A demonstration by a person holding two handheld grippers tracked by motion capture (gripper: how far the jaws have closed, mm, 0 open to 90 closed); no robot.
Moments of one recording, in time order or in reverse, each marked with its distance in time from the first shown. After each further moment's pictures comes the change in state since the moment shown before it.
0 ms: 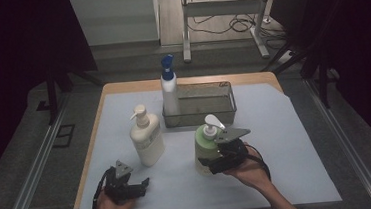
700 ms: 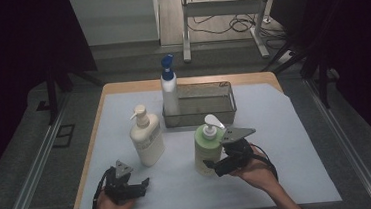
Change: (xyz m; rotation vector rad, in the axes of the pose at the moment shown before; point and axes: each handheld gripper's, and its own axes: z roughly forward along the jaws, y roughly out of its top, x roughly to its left) left arm 0.000 0.000 0.000 0.001 0.001 0.001; right arm -0.007 -0.006 -0.008 0.003 0.022 -0.011
